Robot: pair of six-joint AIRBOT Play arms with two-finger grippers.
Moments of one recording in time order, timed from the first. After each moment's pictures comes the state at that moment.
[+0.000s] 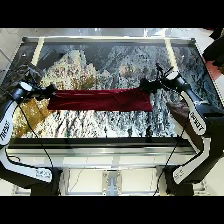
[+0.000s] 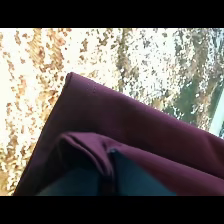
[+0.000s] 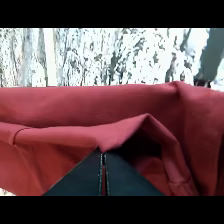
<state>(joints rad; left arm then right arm) 0.24 -1.64 1.20 1.09 -0.64 -1.44 0.00 -1.82 1.48 -0.80 0.93 1.34</state>
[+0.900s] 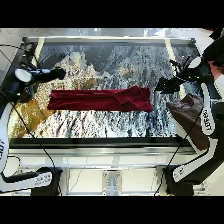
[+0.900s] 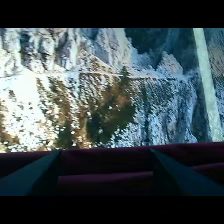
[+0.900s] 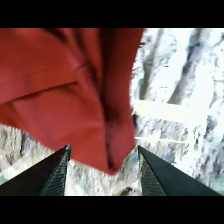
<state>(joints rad) 0.01 -1.37 1.25 1.07 -0.65 -1.26 -0.17 -1.80 1.71 -1.13 1.46 1.43</state>
